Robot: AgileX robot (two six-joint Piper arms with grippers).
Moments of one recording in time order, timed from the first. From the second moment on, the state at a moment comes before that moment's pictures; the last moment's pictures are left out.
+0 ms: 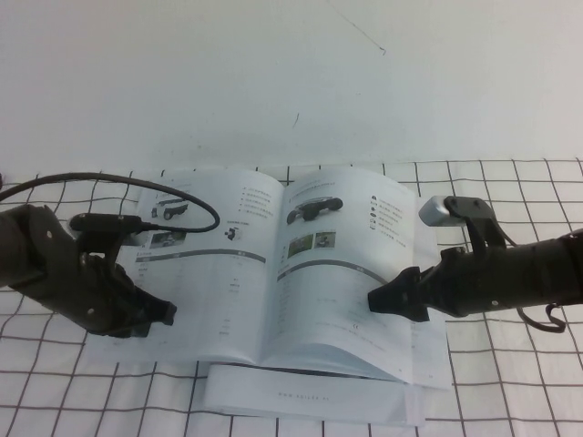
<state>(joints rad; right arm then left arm) 0.24 1.94 -0.94 1.57 0.68 -1.48 -0.15 1.78 -0.95 -0.35 0.52 0.33</state>
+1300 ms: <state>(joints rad) 0.24 2.02 -0.99 1.62 0.81 -1.47 -0.68 1.48 -0.95 0.15 0.47 0.27</state>
